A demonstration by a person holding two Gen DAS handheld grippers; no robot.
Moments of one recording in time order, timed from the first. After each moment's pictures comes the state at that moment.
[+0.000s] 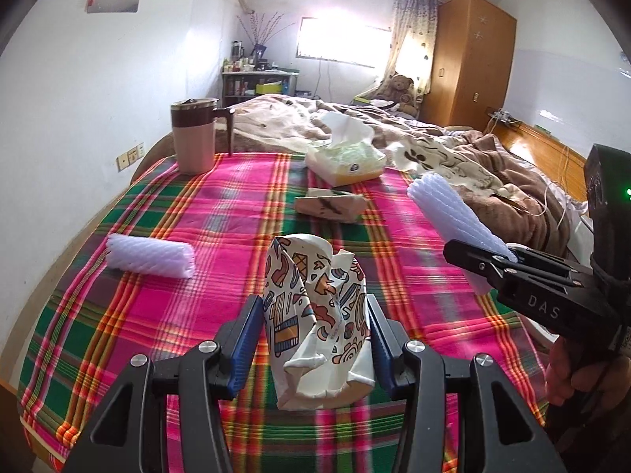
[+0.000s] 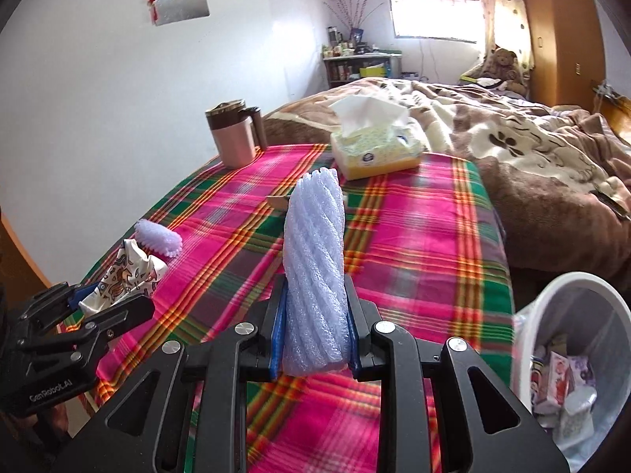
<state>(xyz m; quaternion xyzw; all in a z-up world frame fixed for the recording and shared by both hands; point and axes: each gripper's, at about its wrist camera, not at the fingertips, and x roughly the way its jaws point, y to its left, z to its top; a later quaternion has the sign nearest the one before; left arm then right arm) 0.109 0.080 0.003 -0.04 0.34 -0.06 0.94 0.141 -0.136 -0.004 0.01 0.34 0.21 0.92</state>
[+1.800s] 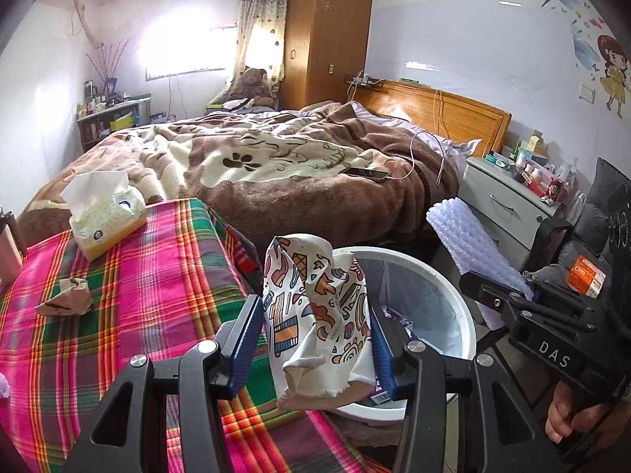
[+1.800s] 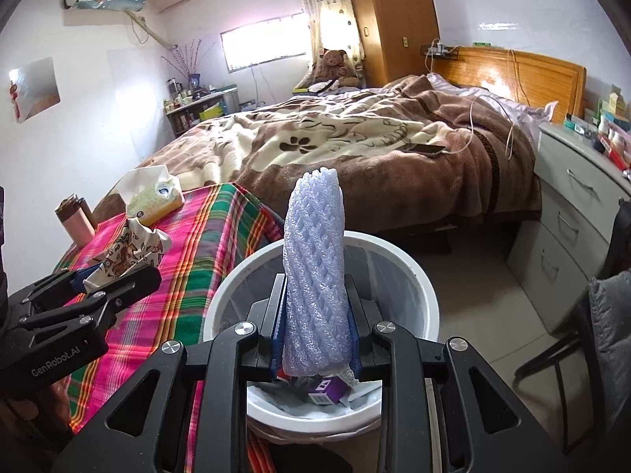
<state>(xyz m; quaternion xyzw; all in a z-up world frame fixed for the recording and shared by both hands) 0.145 -0.188 0.027 0.05 0.32 -0.28 0.90 0.099 -0.343 0.001 0.10 0.31 -0.05 0.94</state>
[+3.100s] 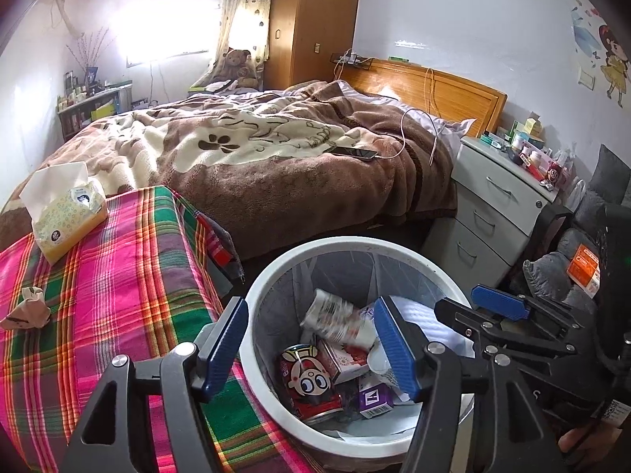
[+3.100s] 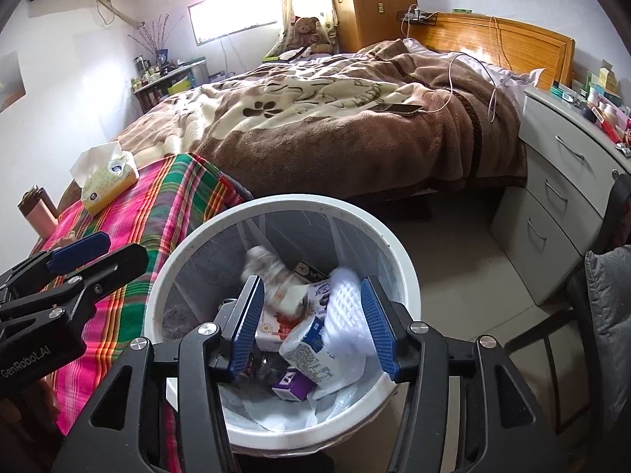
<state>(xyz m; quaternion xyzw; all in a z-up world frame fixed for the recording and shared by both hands) 0.179 -0.231 0.001 0.06 0.35 -0.30 0.88 0.118 -0.367 -0.024 0.11 0.37 -0.09 0.92</state>
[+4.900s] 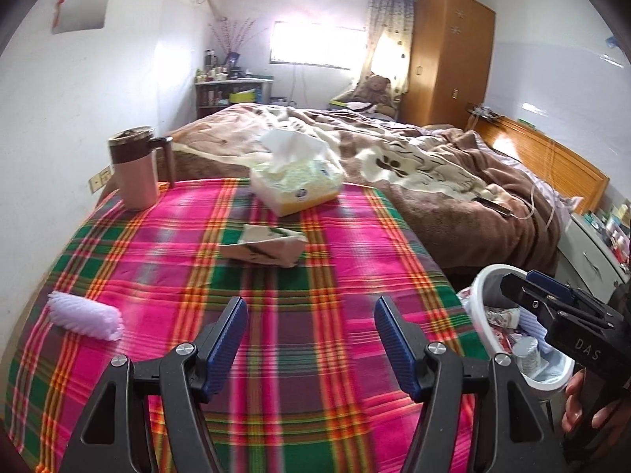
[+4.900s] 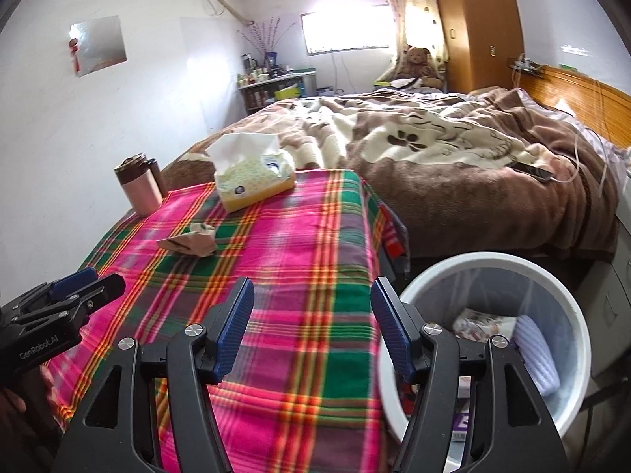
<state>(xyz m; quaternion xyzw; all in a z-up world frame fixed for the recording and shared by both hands) 0.168 0.018 0.016 -0.03 0.33 -0.09 0.94 0.147 -0.221 0.003 0.06 0.31 0.08 0.94</state>
